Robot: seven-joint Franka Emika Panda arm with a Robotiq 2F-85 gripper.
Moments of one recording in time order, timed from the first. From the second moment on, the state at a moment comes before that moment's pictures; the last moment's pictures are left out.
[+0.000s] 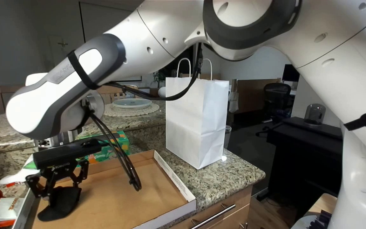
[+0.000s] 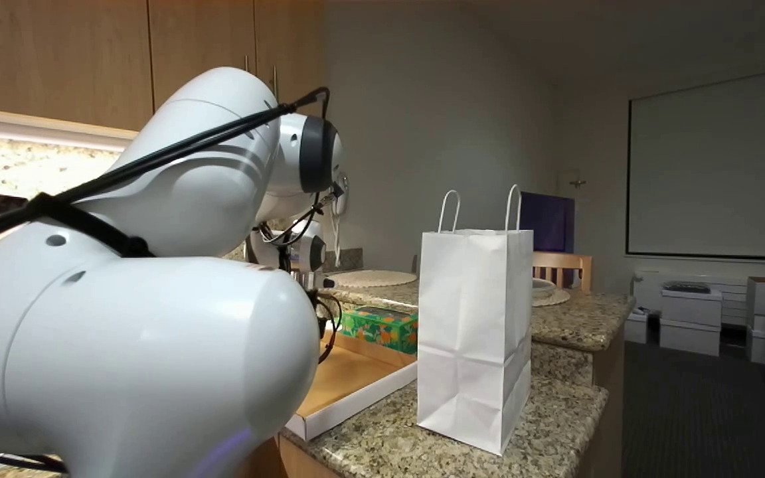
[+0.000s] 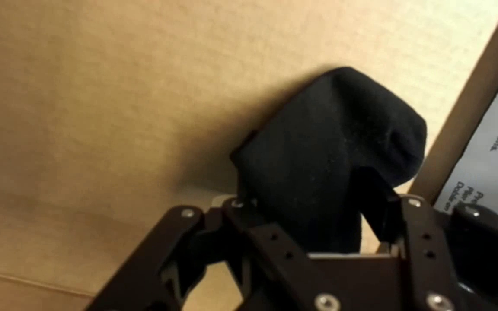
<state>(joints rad) 0.58 0.74 0.16 -1.49 -0.03 2.21 0.47</state>
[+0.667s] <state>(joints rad) 0.58 0.72 0.13 -1.48 -0.03 2.16 0.50</state>
